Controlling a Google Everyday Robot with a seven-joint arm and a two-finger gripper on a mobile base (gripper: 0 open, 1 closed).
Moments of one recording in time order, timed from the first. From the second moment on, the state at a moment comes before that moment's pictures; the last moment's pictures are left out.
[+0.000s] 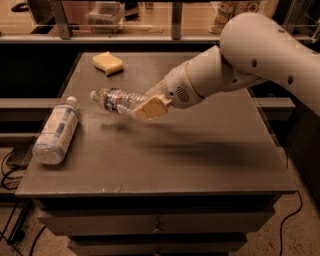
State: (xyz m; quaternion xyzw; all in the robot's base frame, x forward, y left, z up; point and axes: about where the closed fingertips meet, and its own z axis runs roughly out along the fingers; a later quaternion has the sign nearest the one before) arm 0.541 0.042 0.899 -0.52 0.73 0.28 0.34
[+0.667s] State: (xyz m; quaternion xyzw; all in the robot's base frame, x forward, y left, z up) arm 0.504 0.080 0.898 -0.52 0.71 0.33 0.33
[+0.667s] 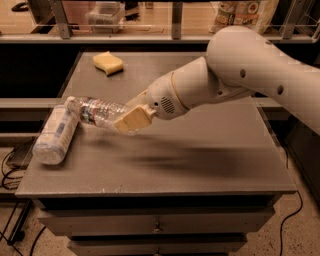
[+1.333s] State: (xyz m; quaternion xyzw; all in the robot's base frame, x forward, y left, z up) arm 0.513 0.083 0.884 -0.49 0.73 0.31 0.36
